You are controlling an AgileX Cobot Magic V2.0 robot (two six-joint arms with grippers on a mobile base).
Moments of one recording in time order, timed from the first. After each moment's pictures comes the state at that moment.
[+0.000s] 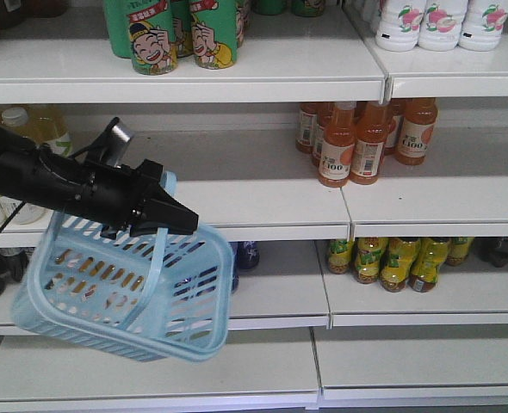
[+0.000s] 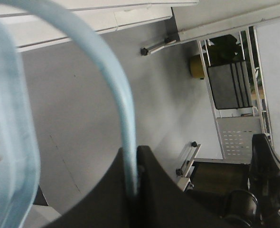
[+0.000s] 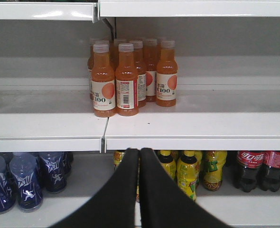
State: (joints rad) left arm -0.09 1.85 -1.29 -1.22 1.18 0.61; right arm 0.00 -0.01 0.03 -0.05 0.14 0.04
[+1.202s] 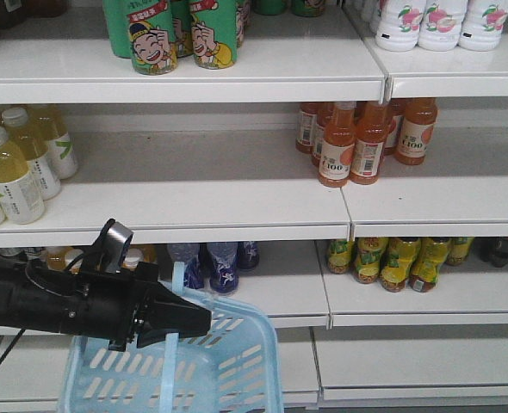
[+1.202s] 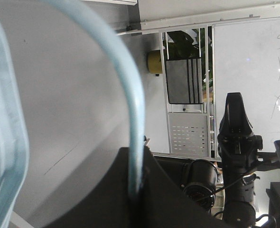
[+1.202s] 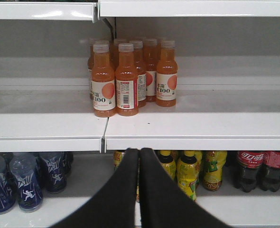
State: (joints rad) left arm -0.15 1.70 -0.73 -1.55 1.15 0.92; right arm 0.00 -0.01 0.03 -0.05 0.14 0.04
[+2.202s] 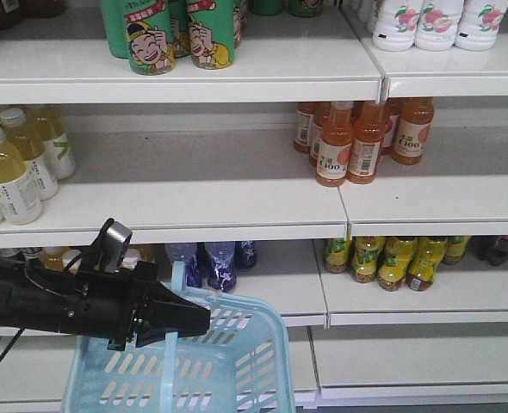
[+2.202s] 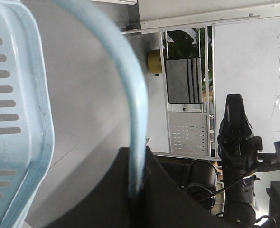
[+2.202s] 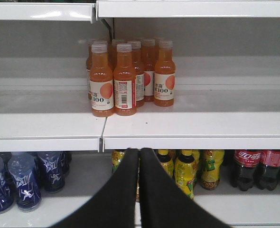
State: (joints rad) left arm -0.15 1.70 -0.73 -1.55 1.15 0.92; right arm 0.00 -0.01 0.03 -0.05 0.14 0.04
